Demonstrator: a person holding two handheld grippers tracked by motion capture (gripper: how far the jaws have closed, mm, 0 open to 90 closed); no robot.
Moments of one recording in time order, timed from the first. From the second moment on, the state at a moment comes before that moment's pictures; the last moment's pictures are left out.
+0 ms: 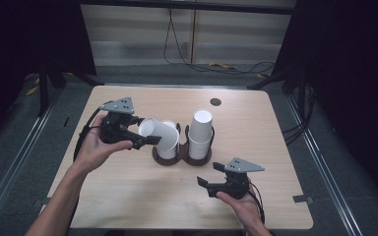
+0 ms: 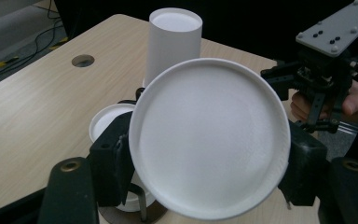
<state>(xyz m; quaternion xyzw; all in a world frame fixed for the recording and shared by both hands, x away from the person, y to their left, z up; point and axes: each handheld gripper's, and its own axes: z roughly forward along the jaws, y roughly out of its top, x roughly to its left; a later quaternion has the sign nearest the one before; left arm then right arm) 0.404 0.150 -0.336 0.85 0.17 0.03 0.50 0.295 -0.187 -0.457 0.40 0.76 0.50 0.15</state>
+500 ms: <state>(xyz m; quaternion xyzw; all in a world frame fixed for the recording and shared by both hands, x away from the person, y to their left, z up) 0.395 0.146 -0.377 0.86 0.16 0.01 0.49 0.300 -0.160 -0.442 0.32 0.79 0.51 0.14</state>
